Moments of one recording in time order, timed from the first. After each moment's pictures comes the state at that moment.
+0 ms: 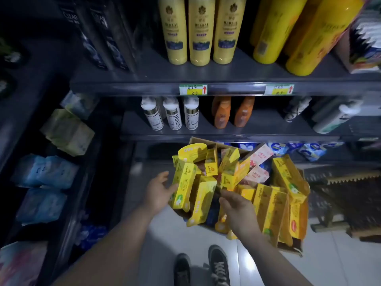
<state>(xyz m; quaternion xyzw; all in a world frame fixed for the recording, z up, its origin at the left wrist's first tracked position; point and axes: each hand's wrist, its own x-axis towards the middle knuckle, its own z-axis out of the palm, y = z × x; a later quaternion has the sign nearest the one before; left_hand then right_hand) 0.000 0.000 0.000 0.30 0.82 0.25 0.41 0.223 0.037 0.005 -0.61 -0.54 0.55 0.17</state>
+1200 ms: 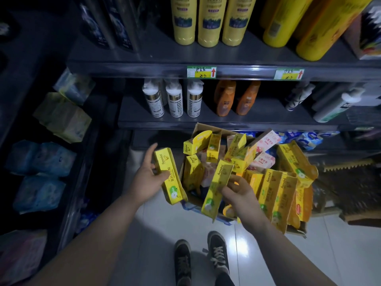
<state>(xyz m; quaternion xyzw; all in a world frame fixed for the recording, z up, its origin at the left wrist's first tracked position) -0.046 -0.031 0.011 0.30 0.76 0.36 0.45 0.199 0.022 0.013 -0.58 -0.42 0.68 0.19</state>
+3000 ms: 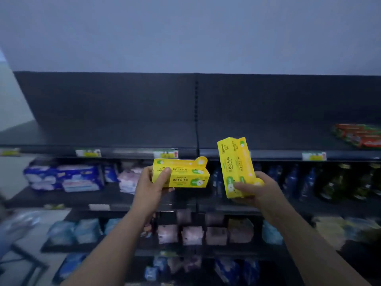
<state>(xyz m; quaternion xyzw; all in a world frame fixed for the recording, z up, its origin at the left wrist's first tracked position) 0.100 -0.598 0.353 -0.17 0.66 0.68 -0.27 0.007 -0.349 0.365 0.07 -0.66 0.73 -0.13</state>
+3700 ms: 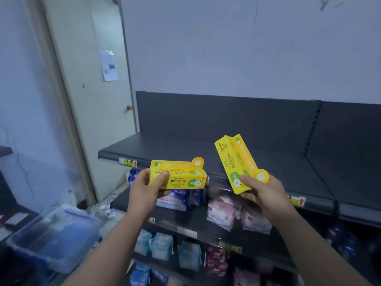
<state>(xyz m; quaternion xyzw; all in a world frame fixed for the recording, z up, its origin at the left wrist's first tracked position) 0.209 -0.913 0.389 -0.26 0.61 0.62 -0.42 0.033 -0.701 0.410 0.18 -0.60 0.76 -0.20</state>
